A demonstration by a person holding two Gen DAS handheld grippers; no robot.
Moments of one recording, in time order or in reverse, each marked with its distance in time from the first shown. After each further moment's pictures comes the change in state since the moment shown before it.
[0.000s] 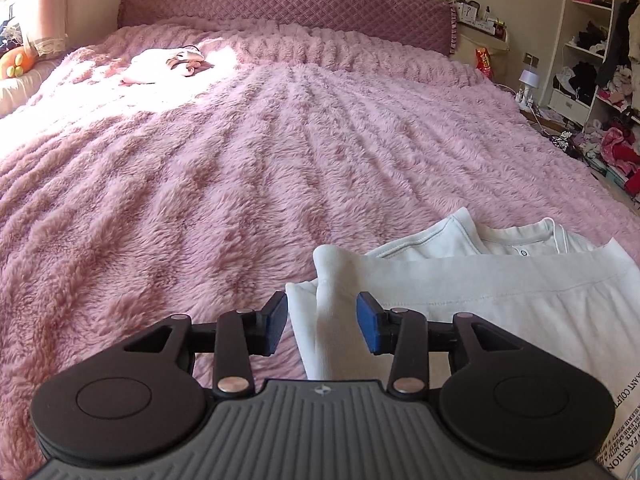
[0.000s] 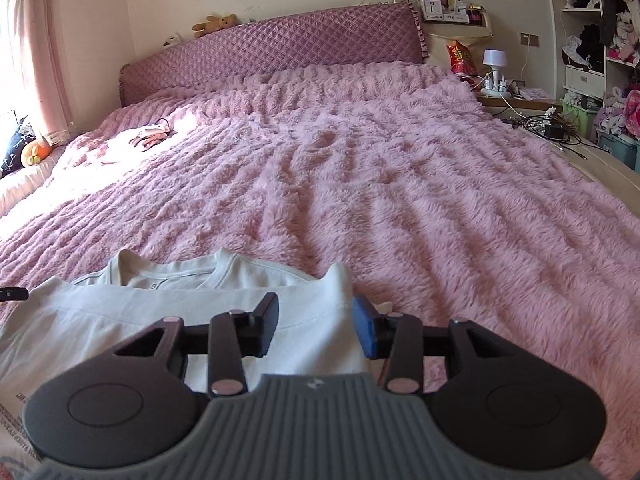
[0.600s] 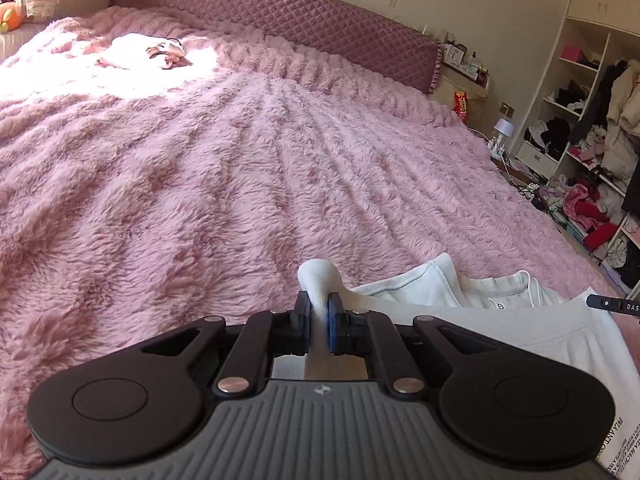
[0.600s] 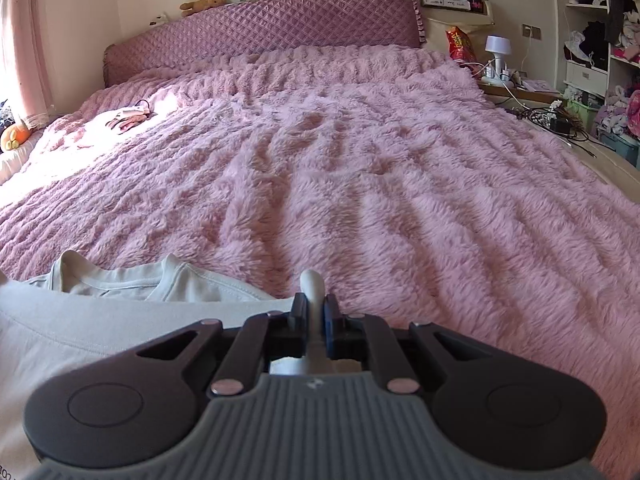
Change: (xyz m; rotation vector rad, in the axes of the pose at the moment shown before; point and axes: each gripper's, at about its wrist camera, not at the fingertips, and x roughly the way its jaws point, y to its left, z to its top) left arm 0.057 0.025 0.014 -0.151 -0.062 -0.173; right arm 0.097 -0.019 0.020 -0.003 0.048 -0.064
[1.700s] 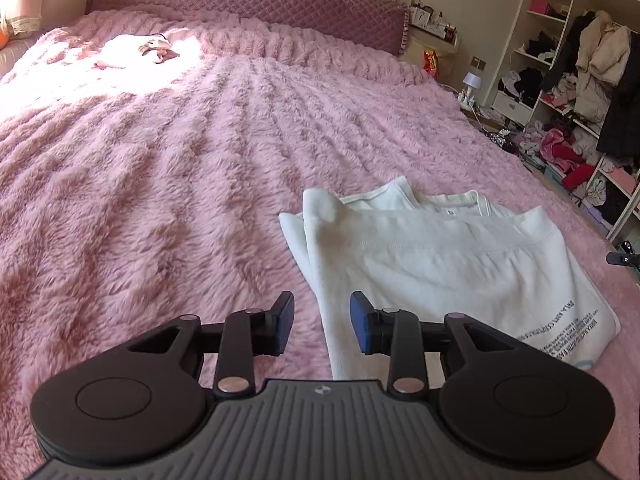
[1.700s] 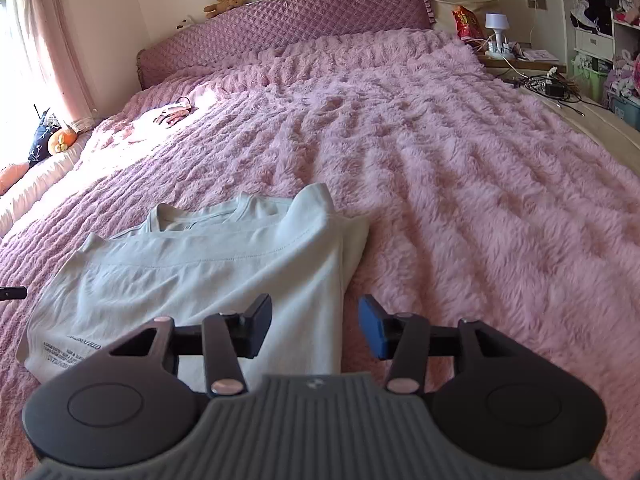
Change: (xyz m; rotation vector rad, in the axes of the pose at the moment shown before) left arm -0.121 0.000 -0.032 0.135 0.053 -0.020; right arm -0.160 -0.029 -0.055 0.019 0.050 0.132
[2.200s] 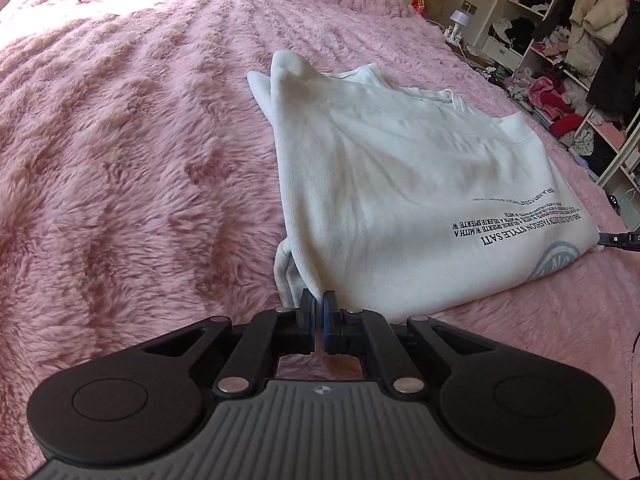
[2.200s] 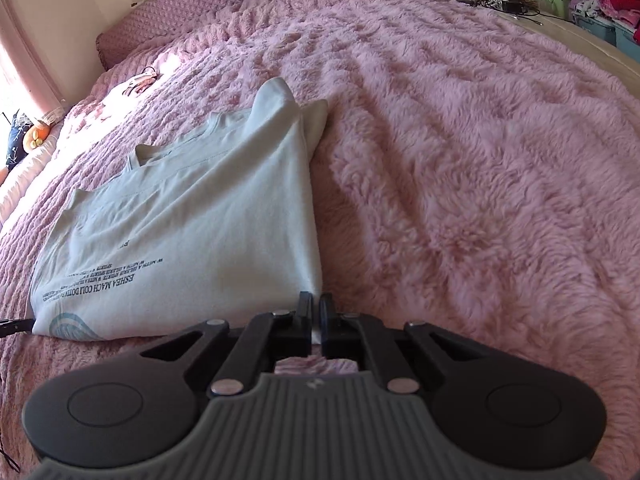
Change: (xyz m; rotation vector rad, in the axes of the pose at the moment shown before) left arm -0.007 -0.023 -0.089 -0.028 0.225 -0.051; right arm -0.032 -0.013 -0.090 0.168 0.172 -0.028
